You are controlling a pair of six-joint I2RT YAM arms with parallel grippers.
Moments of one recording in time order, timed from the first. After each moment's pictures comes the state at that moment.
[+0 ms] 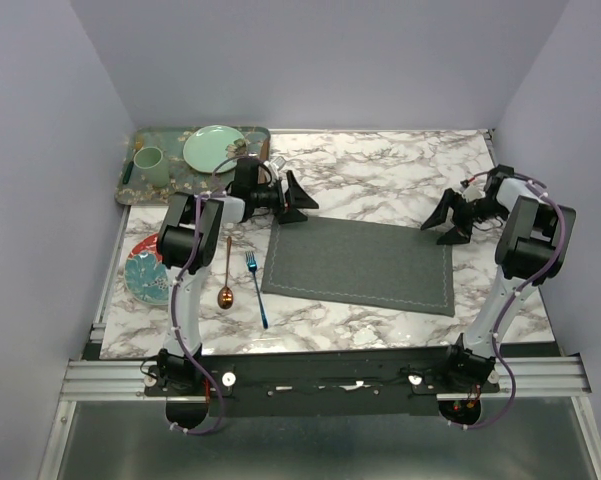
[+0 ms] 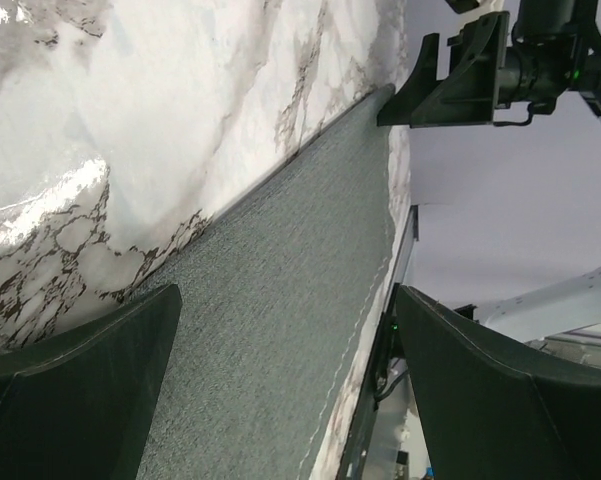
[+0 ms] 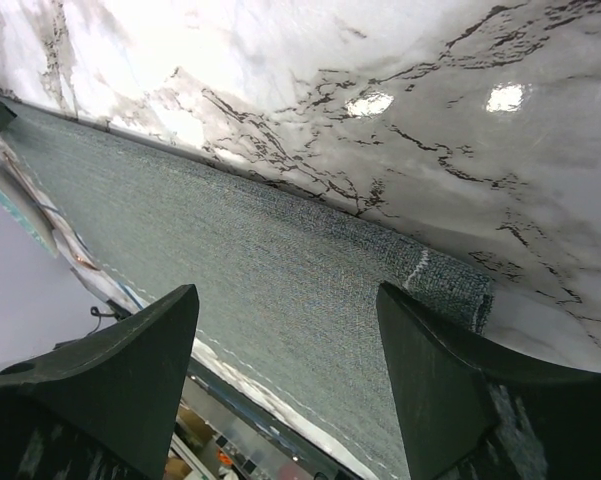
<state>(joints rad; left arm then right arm) -0.25 2.26 1.36 0.35 1.00 -0.85 -0.32 2.08 1.46 -0.88 -0.66 0.05</state>
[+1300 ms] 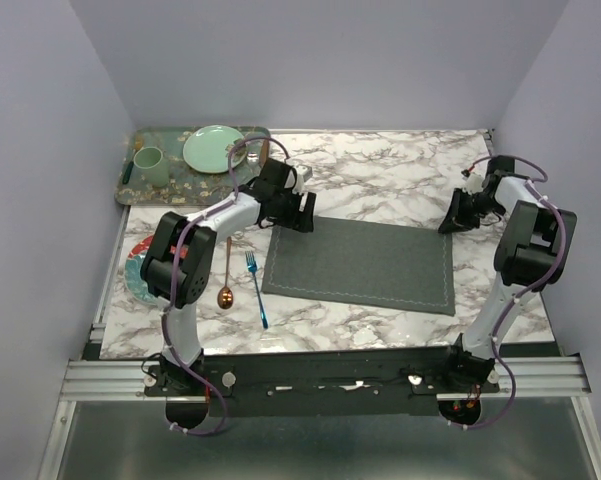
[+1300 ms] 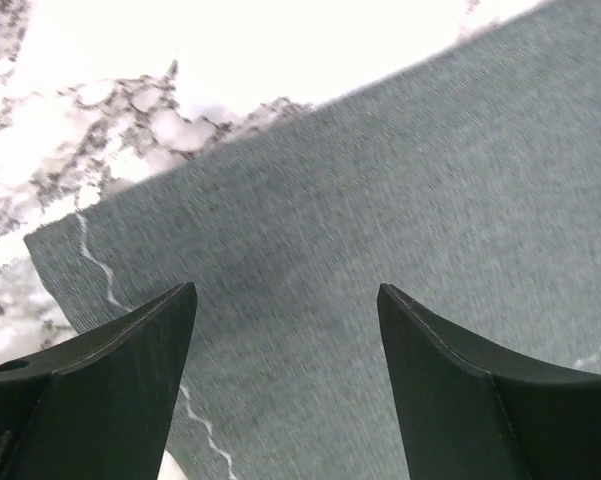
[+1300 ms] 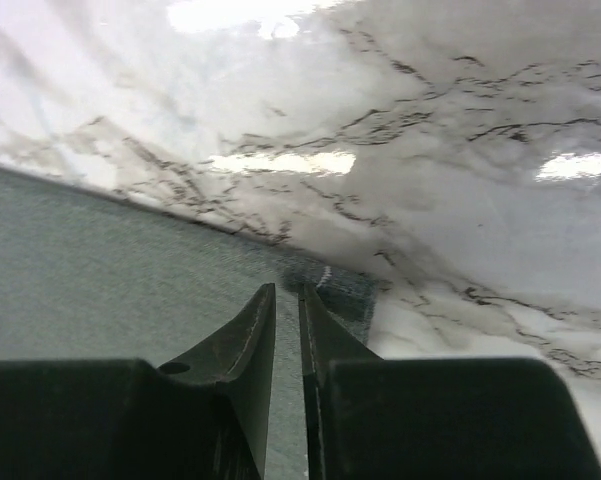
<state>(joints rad) -0.47 1.90 1.32 -0.30 0.30 -0.14 -0.29 1.99 1.43 -0.75 -0.46 -0.08</state>
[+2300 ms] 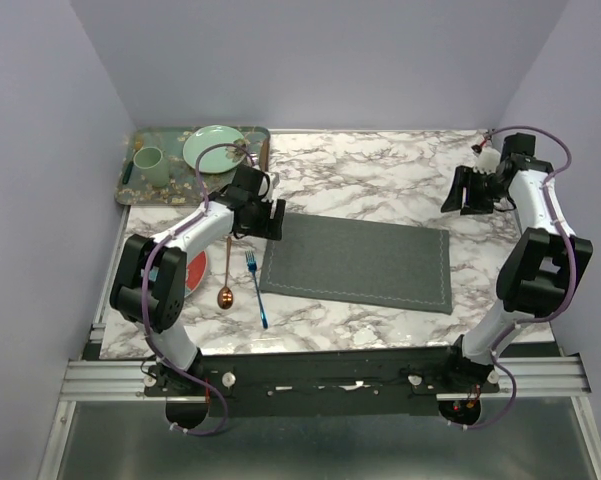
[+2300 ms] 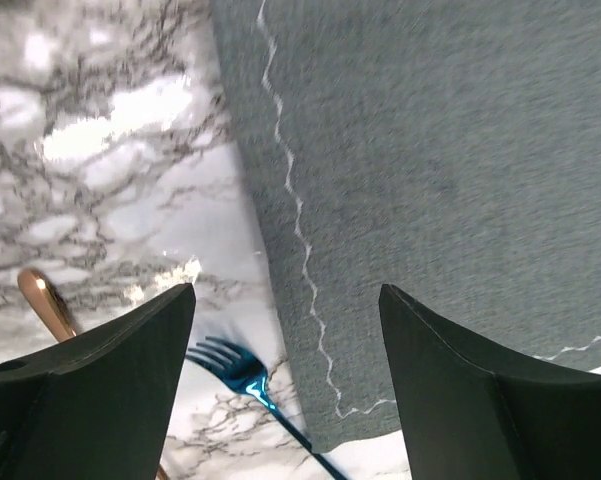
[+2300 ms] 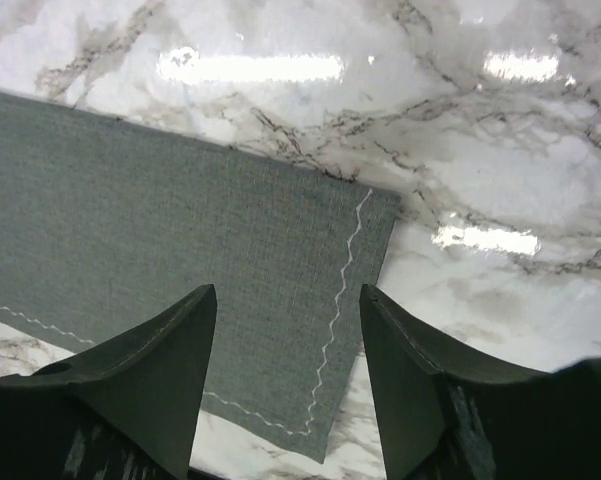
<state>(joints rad) -0.38 1.69 1.17 -0.45 0.14 -0.17 -0.27 1.77 1.49 -0.86 -0.44 -0.16</state>
